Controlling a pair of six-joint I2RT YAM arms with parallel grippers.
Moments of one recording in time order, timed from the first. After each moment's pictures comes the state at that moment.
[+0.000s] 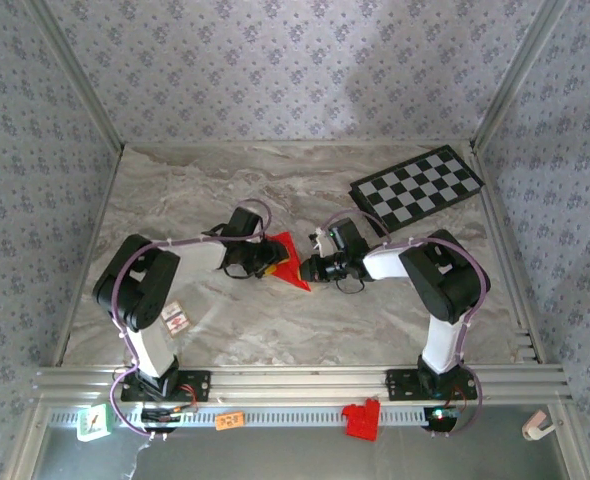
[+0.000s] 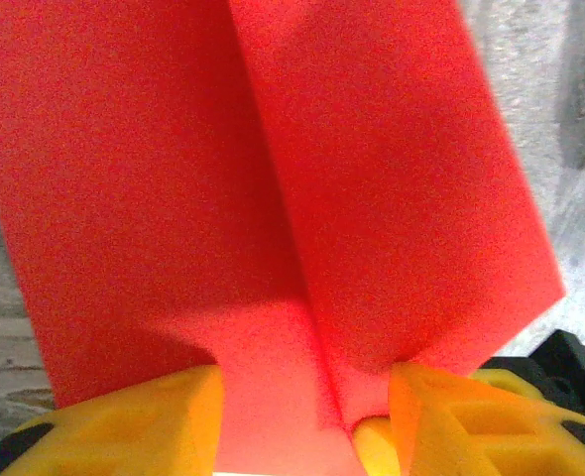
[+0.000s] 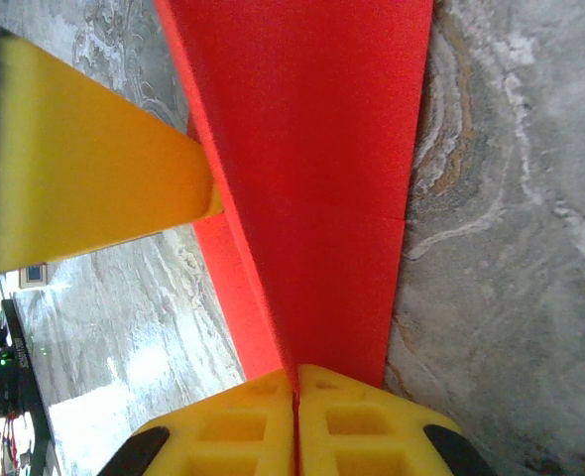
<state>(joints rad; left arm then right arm) -0.55 1.77 0.90 -0.13 0.43 -1.01 0.57 1.84 0.80 0.17 -0.64 0.49</state>
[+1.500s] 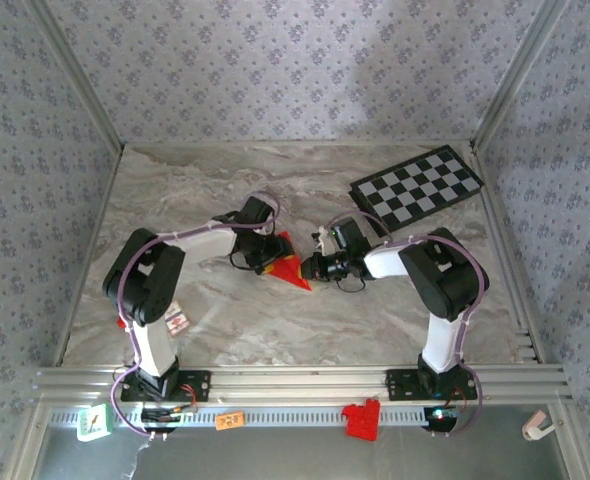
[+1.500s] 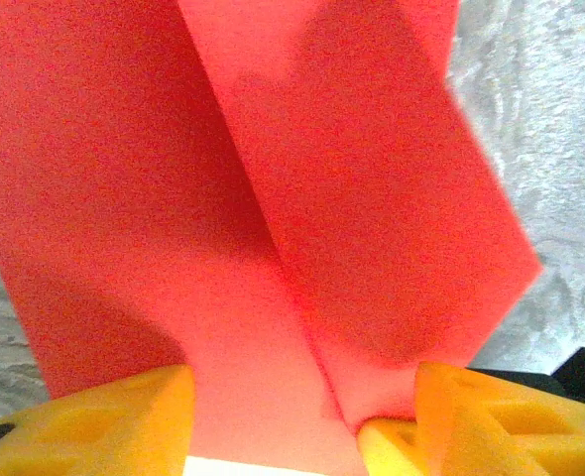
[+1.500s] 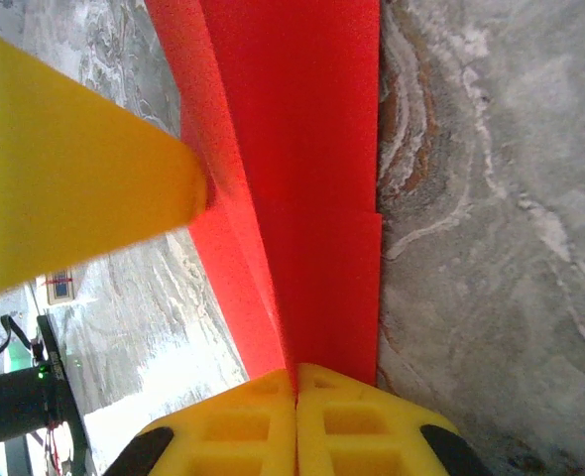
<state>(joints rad) -0.57 1.81 1.10 -0.40 0.33 -0.98 0.54 1.86 0.80 0.18 -0.68 0.57</state>
